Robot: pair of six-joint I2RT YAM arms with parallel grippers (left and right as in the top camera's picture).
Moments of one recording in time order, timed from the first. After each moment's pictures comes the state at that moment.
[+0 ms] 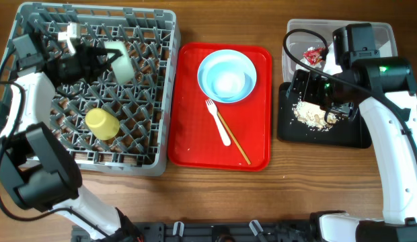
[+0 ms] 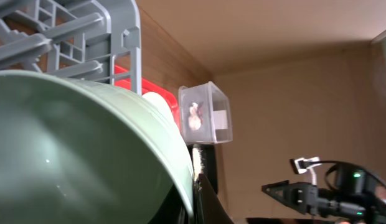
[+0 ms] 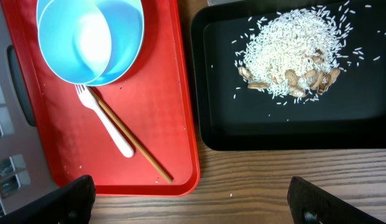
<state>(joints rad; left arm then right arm) 0.39 1.91 1.40 -0.55 1.29 -0.25 0.08 1.47 1.54 -1.34 -0.12 0.34</state>
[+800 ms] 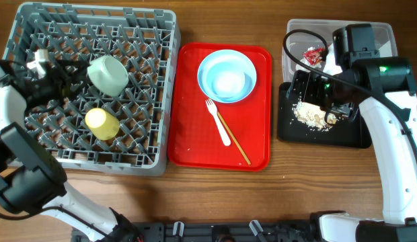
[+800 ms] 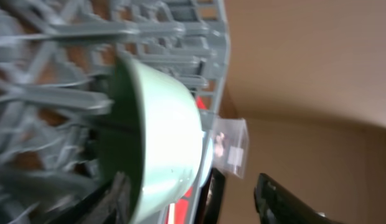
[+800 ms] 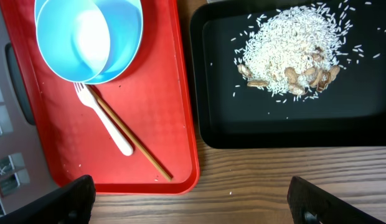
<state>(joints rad) 0.61 1.96 1.40 -0.73 1.15 -0.24 0.08 1.47 1.54 -1.35 -0.12 0.34</state>
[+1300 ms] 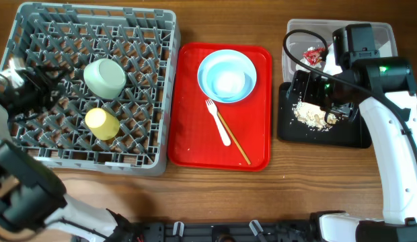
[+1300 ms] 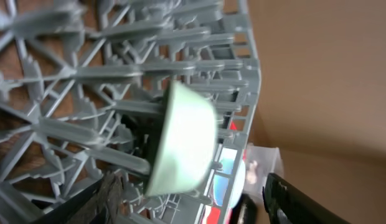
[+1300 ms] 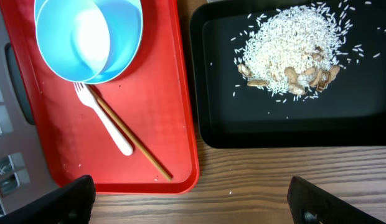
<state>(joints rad) 0.70 1.84 1.40 -0.77 0.98 -0.20 0.08 1.47 1.54 -1.35 -0.12 0.34</state>
